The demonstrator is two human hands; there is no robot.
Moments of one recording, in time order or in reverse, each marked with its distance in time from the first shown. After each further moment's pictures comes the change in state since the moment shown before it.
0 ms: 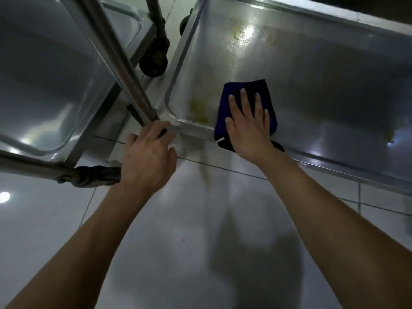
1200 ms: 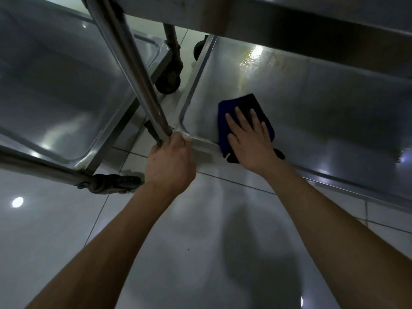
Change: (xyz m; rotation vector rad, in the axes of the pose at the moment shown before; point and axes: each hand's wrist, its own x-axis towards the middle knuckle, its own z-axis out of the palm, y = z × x) left_hand 0.013 0.030 -0.011 0.143 -0.148 -0.112; right_hand 0.002 0.003 -0.006 0.009 -0.049 -0.165
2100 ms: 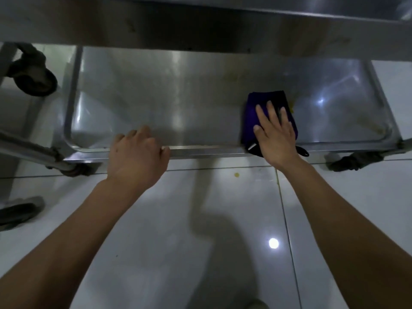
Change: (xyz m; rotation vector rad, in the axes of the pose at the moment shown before) left_hand 0.014 0.167 0.006 0.099 0.044 0.320; right_hand -0.184 0.228 -0.054 0.033 0.109 0.578
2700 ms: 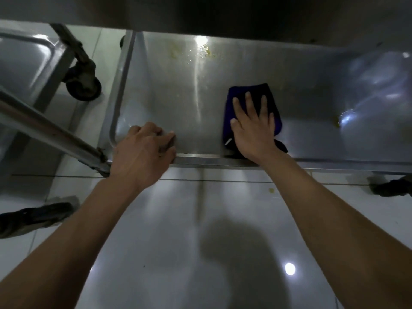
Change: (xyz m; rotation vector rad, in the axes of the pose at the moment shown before) left_hand 0.004 -0.084 0.019 -0.227 0.100 -0.037; right_hand 0.042 -0.145 0.033 0.015 0.035 -0.163
